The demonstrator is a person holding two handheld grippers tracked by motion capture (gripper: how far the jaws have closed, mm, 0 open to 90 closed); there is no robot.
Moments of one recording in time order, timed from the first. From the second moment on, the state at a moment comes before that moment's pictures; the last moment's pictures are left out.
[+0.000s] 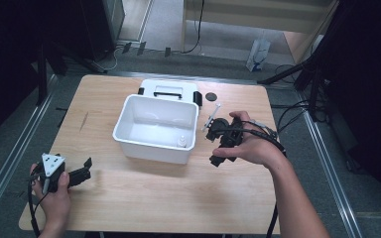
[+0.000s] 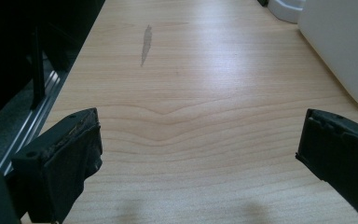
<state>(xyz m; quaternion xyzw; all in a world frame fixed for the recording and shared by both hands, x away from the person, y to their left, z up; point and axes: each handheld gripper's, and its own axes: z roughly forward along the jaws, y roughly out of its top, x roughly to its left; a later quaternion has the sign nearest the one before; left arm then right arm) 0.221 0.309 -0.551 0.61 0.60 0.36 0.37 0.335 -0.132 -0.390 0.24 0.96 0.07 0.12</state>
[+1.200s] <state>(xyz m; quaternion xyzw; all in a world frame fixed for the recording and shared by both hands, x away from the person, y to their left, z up) 0.220 0.307 -0.550 0.61 0.59 0.37 0.37 0.260 -0.258 -0.501 0.41 0.85 0.26 0.21</state>
